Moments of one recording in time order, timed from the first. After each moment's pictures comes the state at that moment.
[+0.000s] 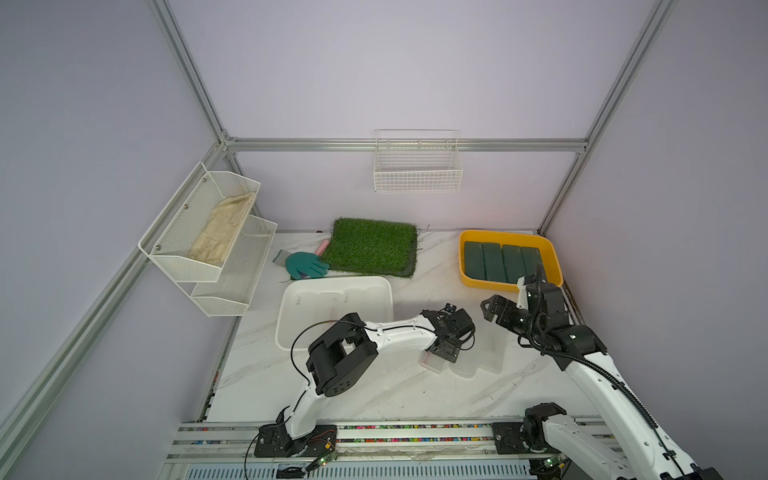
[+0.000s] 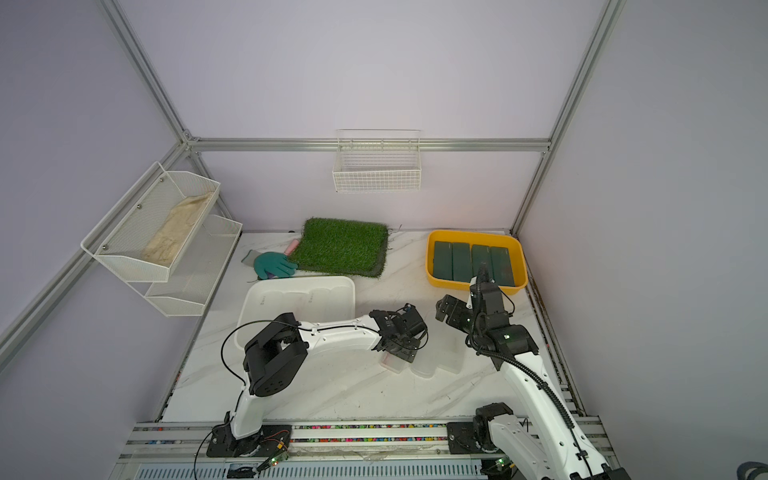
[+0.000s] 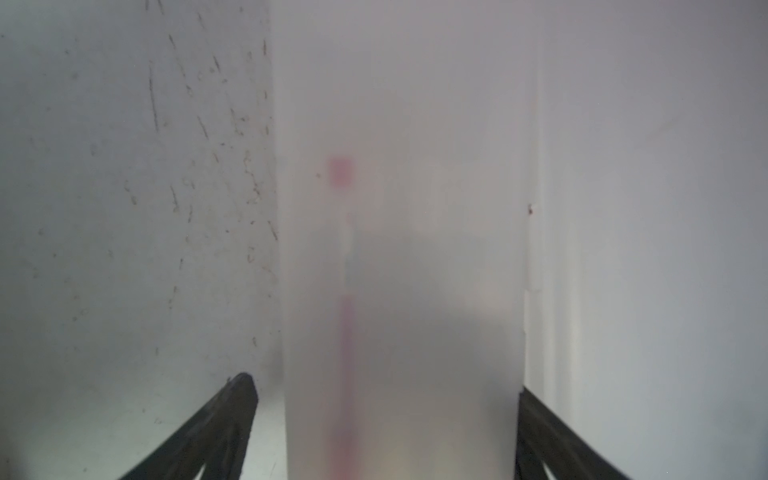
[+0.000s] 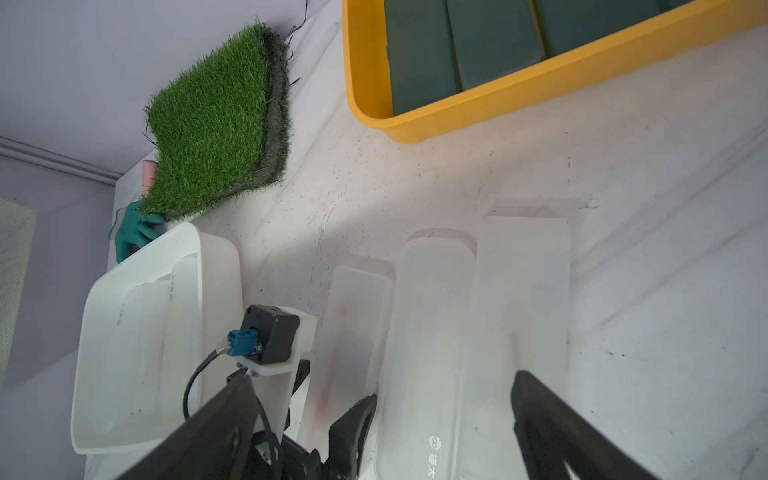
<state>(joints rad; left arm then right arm) -1.07 2.09 1.53 -0.69 -0.23 -0.60 0.19 0.89 0.81 -0.67 -0.08 0.63</state>
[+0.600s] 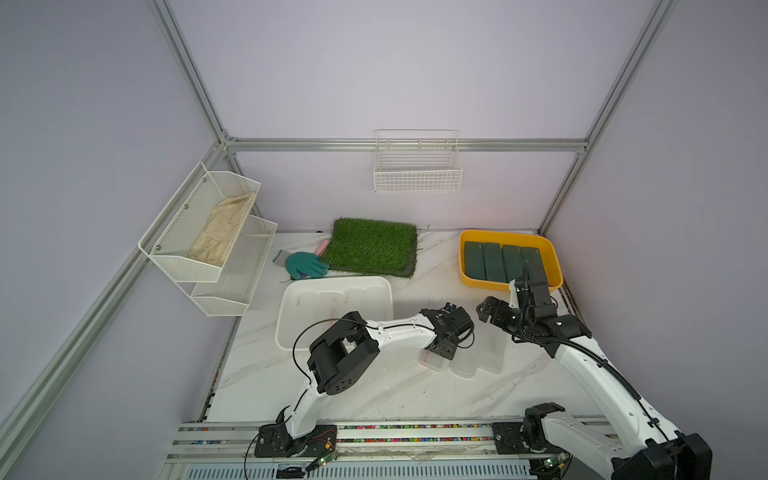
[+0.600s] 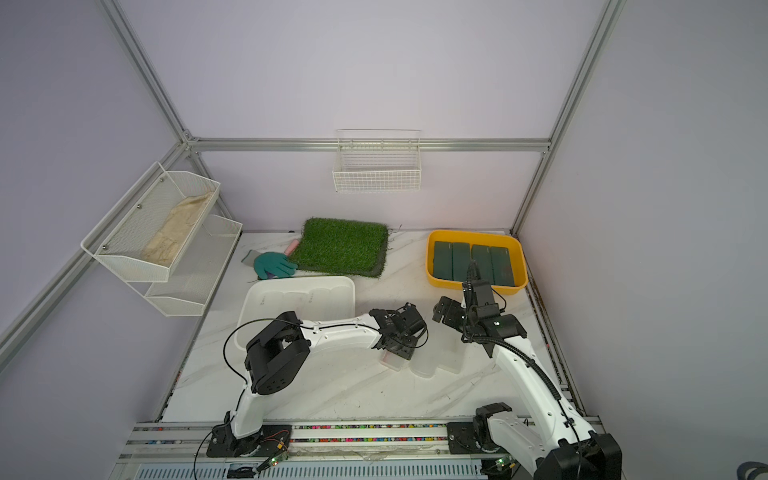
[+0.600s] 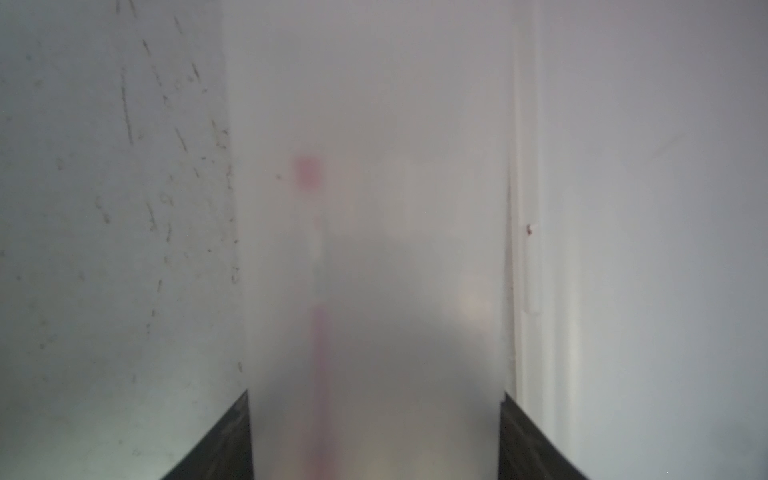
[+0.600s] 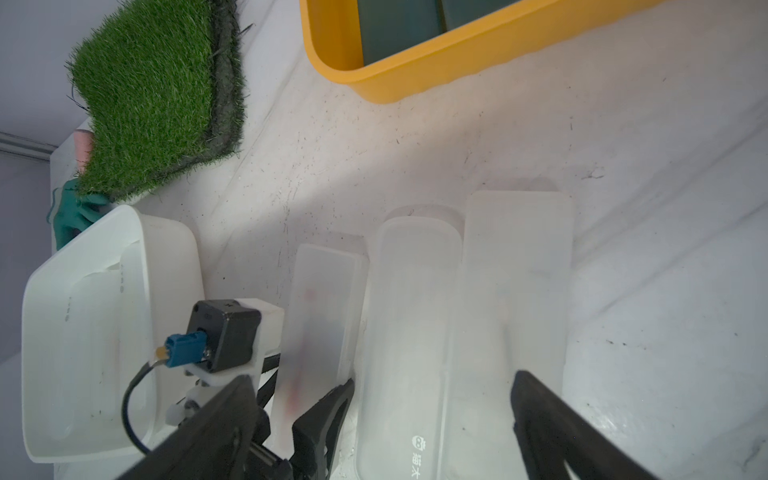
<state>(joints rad) -1.05 2.10 1.53 -0.66 -0.21 -0.59 0.19 1.03 0.81 -0.67 -0.09 0.62</state>
